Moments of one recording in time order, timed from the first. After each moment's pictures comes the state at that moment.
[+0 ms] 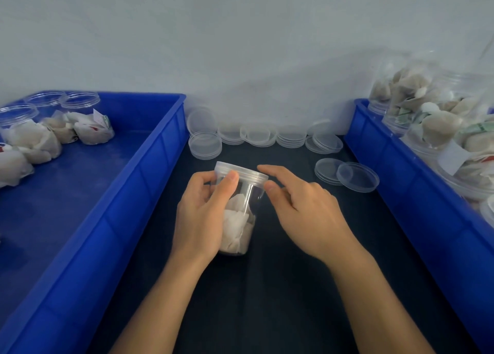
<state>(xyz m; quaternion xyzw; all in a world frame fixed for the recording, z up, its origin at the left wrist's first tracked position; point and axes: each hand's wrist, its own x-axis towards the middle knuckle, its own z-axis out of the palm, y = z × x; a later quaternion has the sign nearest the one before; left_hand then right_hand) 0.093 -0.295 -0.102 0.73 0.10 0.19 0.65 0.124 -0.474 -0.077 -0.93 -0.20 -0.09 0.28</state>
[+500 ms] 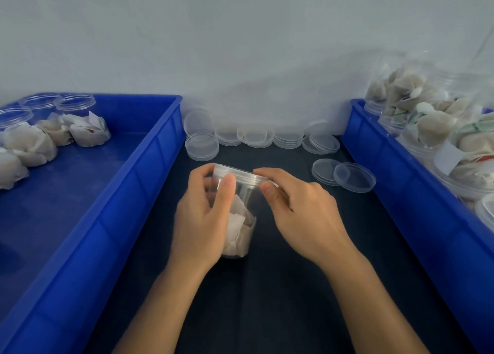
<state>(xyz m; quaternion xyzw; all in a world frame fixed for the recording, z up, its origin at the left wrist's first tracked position) 0.091 -0.296 -0.104 0.79 0.05 0.22 0.58 0.121 -0.474 -0.077 -0.93 -0.19 -0.13 0.30</state>
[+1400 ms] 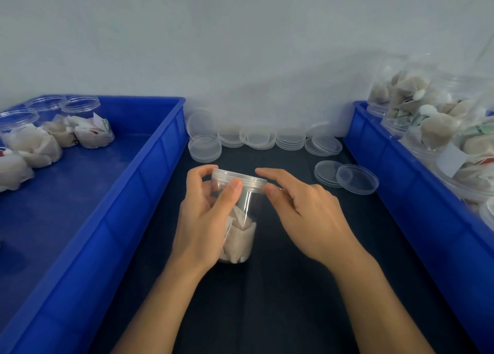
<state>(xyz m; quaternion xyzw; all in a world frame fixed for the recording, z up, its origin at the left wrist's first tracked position) 0.096 -0.289 -0.108 0.72 0.01 0.20 0.66 0.125 -0.480 -0.078 -0.92 -0.21 -0.11 0.30</state>
